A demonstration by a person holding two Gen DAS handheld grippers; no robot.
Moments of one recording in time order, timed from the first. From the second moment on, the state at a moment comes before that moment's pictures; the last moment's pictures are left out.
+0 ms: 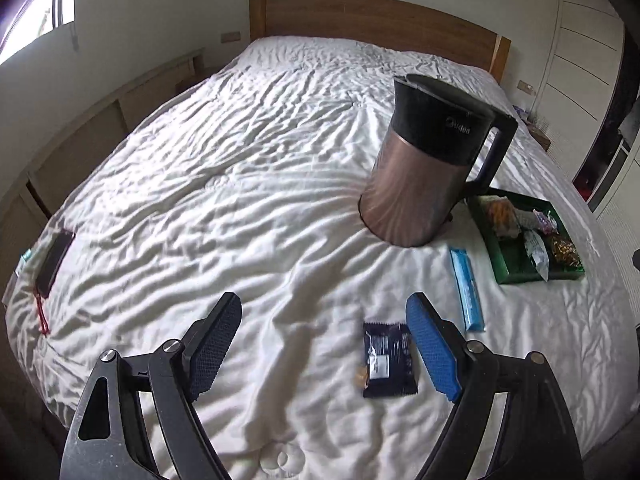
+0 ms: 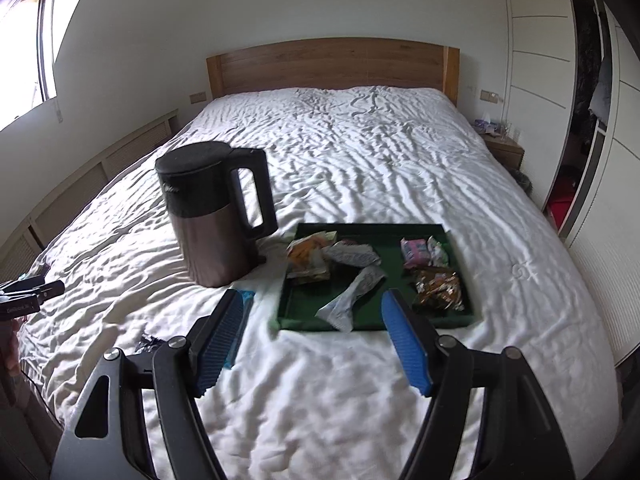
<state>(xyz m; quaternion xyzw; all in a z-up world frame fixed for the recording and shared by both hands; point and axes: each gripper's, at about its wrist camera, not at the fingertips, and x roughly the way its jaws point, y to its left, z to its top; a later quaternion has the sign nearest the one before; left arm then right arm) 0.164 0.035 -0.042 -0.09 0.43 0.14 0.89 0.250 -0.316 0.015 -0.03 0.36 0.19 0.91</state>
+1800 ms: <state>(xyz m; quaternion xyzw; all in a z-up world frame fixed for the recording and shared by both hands) 0.229 -0.015 -0.198 -0.12 0.57 0.07 0.81 0.346 -0.160 -0.187 -0.04 0.57 0.23 0.79</state>
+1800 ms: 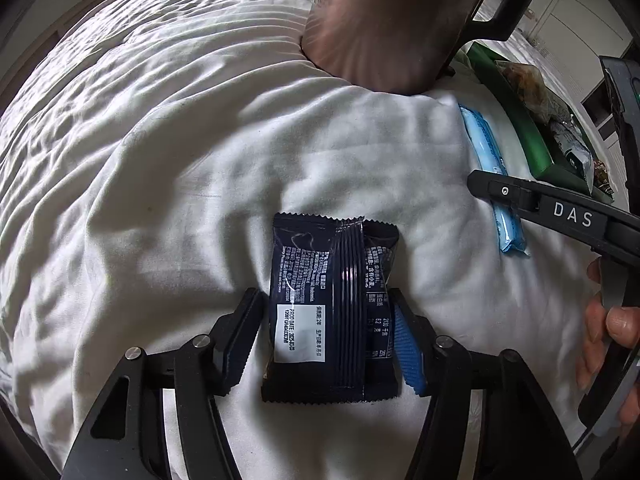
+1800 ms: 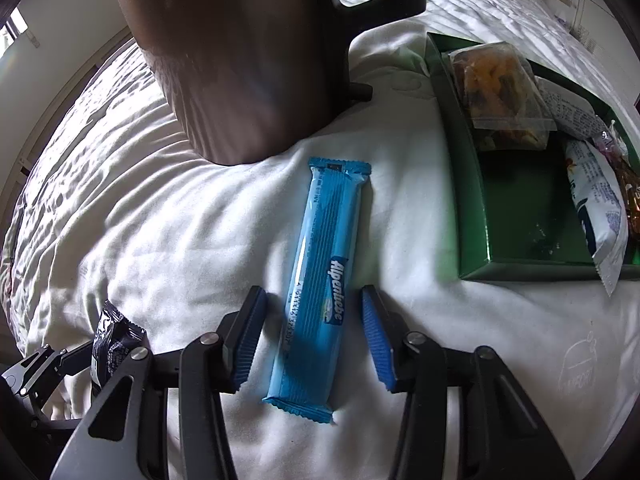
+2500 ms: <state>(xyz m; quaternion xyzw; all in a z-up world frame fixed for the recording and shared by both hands) 0.212 0.021 -0.179 -0.18 0.52 0.04 0.83 0.333 -0.185 -0.180 -0.04 0.56 0.27 0.78</state>
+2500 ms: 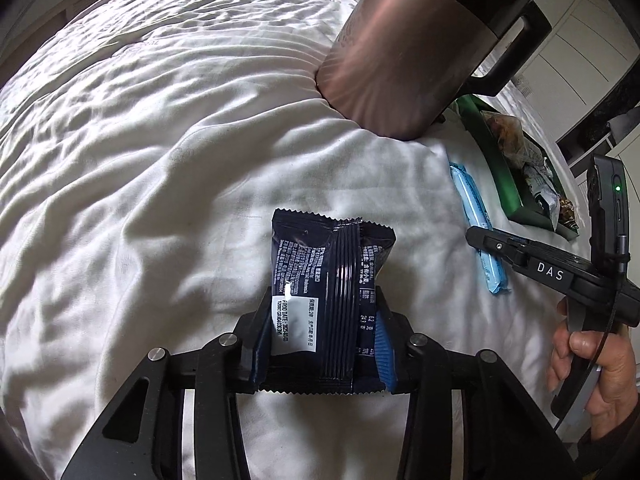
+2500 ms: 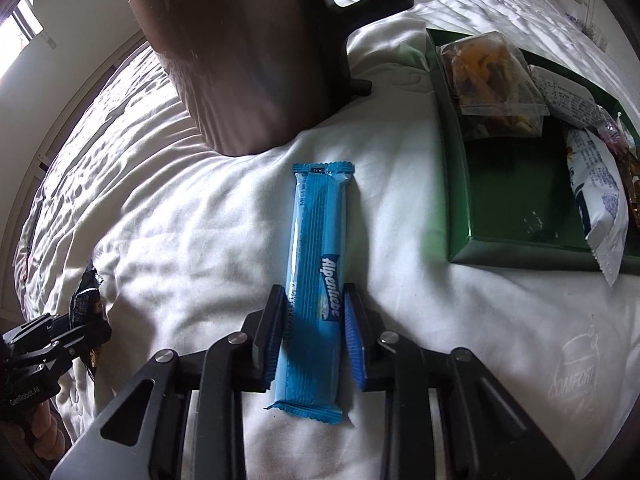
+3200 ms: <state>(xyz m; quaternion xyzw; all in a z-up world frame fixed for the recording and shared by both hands) 0.200 0.001 -0.166 -0.15 0.52 0.05 0.84 0.284 -0.222 -0.161 -0.03 0.54 0.30 0.79</state>
